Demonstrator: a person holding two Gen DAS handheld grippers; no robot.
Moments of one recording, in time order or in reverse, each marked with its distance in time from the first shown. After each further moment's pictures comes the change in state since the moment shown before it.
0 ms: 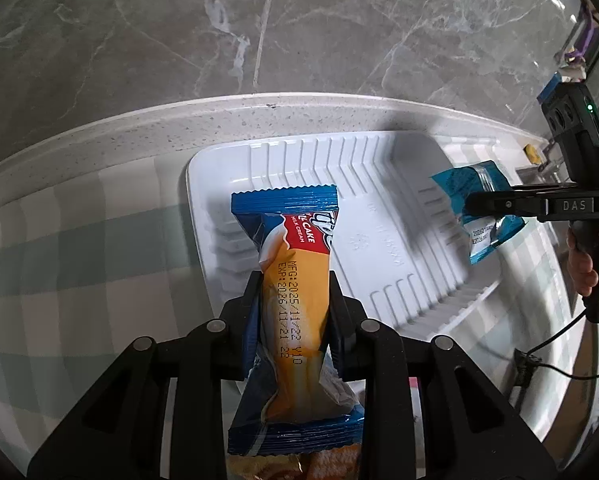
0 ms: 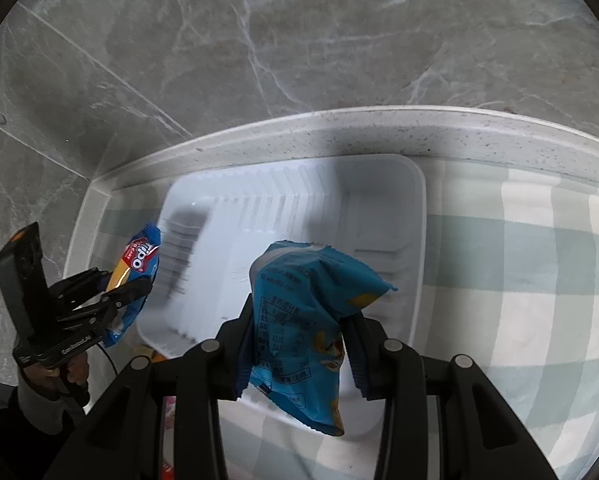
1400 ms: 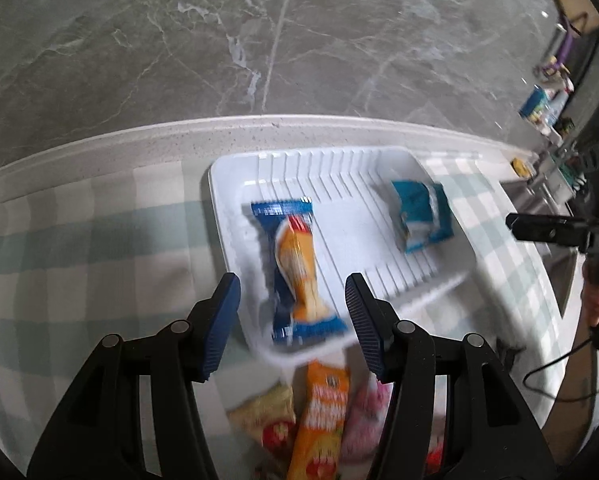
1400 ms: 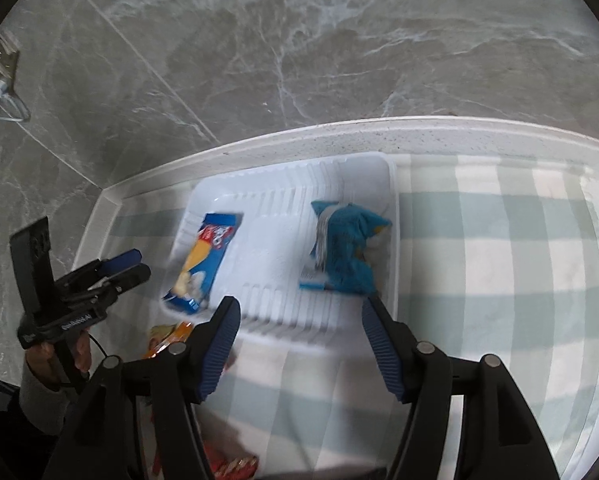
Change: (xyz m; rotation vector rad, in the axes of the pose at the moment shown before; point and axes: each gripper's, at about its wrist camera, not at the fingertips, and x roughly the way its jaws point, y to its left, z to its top) left arm -0.074 -0.003 -0.037 -0.015 -0.083 -0.028; right arm -0.073 0.028 -0.073 0.023 -0.158 -0.030
